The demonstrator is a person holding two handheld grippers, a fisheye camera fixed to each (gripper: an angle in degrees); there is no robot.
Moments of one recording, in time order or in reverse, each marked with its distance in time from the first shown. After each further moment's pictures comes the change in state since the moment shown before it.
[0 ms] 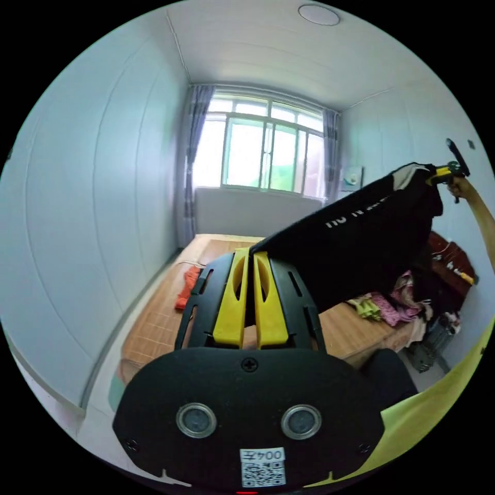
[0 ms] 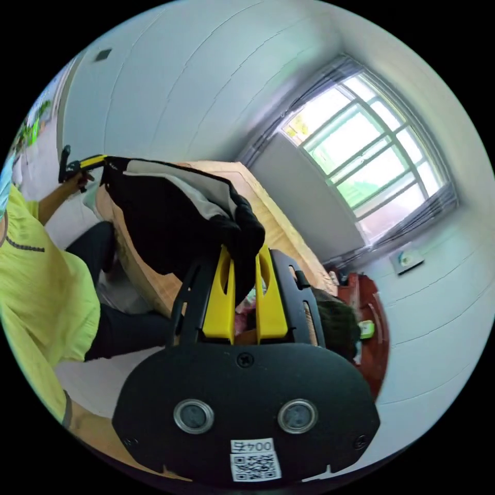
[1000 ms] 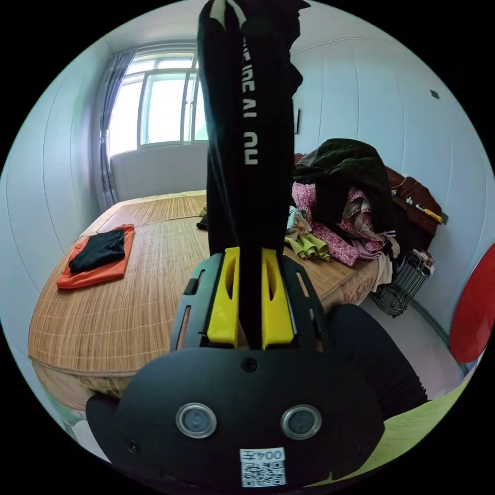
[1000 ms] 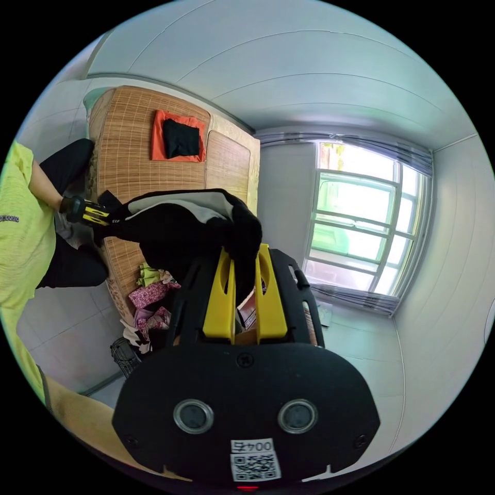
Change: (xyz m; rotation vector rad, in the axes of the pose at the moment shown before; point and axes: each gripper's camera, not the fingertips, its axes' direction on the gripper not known) left arm 0.273 0.097 0.180 -0.227 0.401 0.166; right arm -0.228 -0.407 0.003 -0.293 0.386 -0.639
